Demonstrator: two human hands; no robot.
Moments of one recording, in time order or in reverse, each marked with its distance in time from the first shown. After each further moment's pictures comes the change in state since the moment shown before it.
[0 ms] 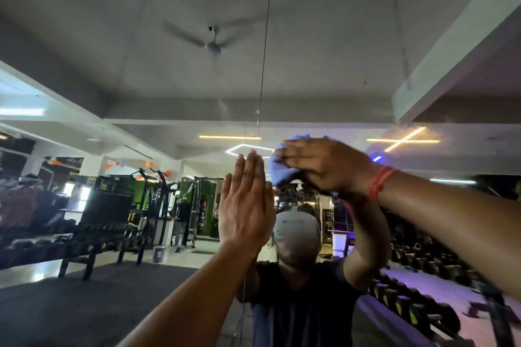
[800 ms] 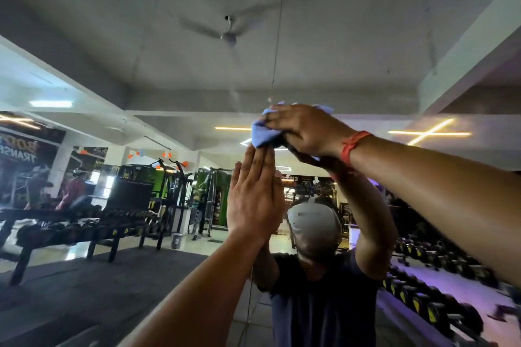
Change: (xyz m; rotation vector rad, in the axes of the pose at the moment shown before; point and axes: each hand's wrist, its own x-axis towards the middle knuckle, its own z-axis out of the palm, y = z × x) left_hand 0.002 0.000 0.008 0.002 0.027 -0.025; right_hand 0.068 0.015 0.008 0.156 -0.023 0.108
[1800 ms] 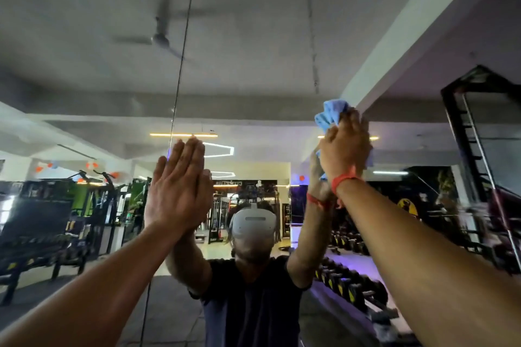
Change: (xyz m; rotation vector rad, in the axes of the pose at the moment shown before) left_hand 0.023 0.038 0.004 0.053 0.013 0.136; right_hand -0.184 0.067 -0.043 -0.327 0.604 1.135
